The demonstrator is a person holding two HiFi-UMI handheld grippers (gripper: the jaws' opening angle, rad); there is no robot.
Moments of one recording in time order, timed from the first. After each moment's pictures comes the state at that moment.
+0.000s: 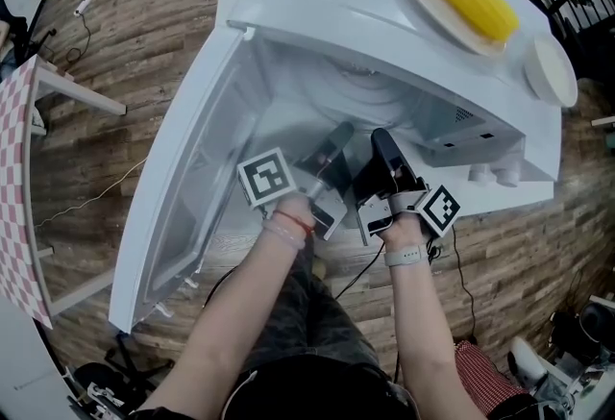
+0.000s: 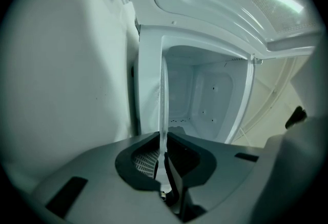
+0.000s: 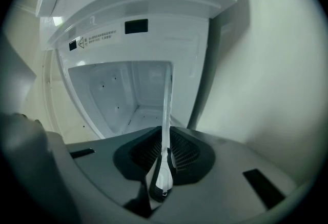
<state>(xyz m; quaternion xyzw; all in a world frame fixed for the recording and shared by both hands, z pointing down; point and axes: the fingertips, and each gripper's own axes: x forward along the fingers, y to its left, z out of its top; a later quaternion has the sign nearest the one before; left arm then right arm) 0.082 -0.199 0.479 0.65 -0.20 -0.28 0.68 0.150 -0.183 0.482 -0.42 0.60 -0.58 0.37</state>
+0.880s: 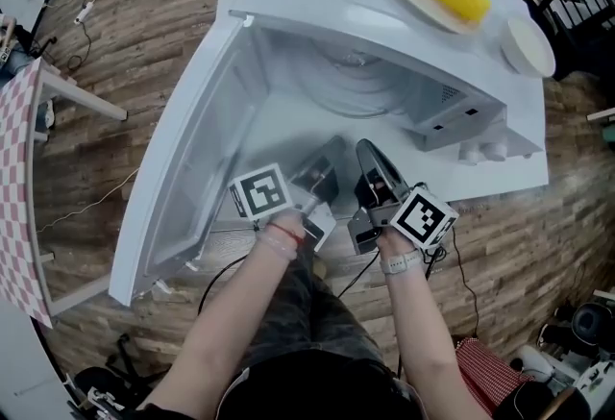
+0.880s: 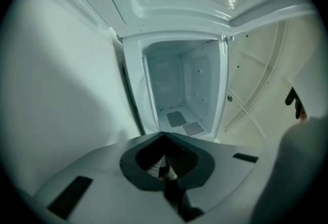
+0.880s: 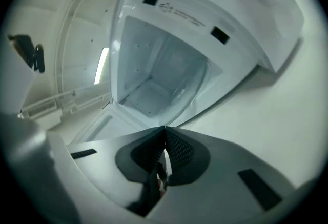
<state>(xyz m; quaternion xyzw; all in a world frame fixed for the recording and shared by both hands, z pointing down) 0.073 -0.148 0.470 0.73 -0.22 -0.21 0.61 0.123 -0.137 0.459 -0.48 0.73 -0.46 0.16</state>
